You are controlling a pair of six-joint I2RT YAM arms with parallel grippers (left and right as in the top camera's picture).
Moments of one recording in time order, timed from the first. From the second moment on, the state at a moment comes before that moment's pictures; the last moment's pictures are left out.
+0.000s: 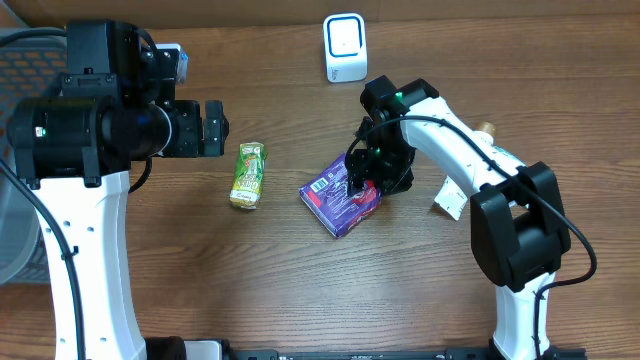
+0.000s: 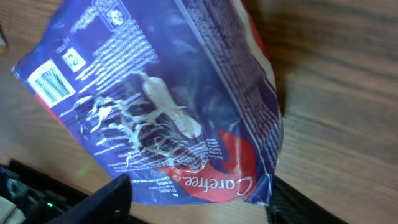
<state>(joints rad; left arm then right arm) 0.00 1.54 2.05 -1.57 0.07 -0.01 0.47 2.12 1.71 -1.25 -0.40 0.26</state>
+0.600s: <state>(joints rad) 0.00 1.54 2.05 -1.57 0.07 -0.01 0.36 2.12 1.57 -0.96 -0.57 -0.30</state>
